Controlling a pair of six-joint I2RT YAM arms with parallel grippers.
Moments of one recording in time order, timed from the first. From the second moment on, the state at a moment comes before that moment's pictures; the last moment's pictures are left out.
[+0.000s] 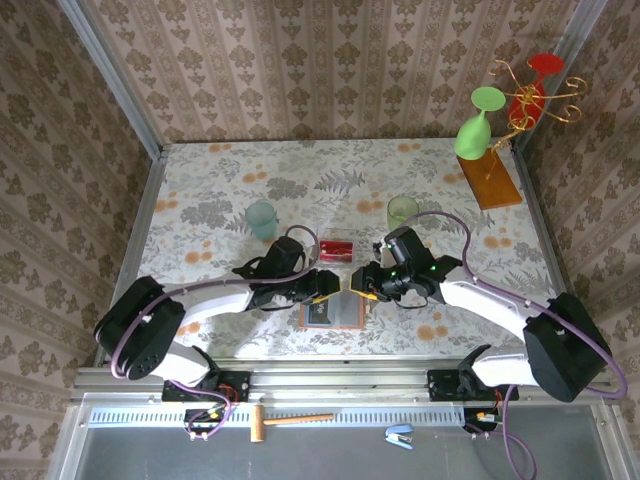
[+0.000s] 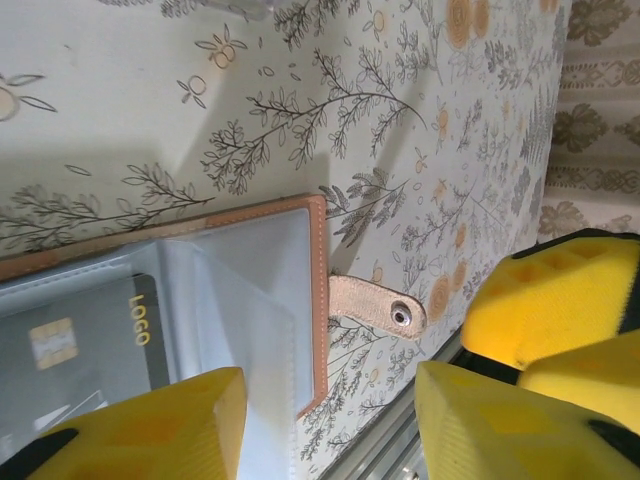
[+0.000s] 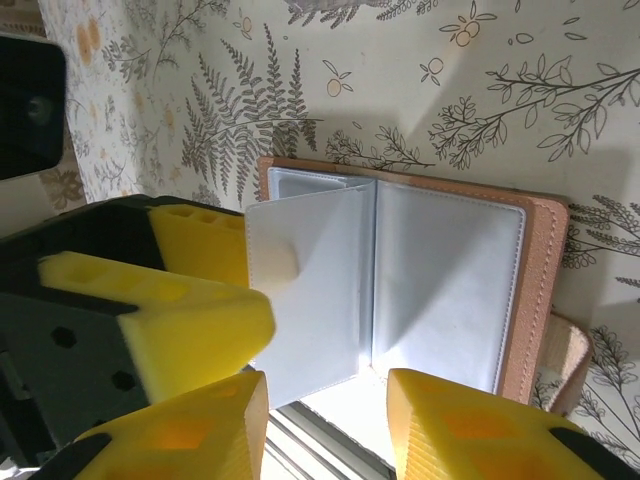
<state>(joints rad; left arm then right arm) -0.81 1.46 0.62 0.08 0.53 -0.99 0.58 1.29 0.68 -0.29 -0.49 0.88</state>
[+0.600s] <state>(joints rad) -0.88 1.64 0.69 0.18 0.56 -1.02 0.56 1.22 0.67 -0.34 -0.47 0.88</state>
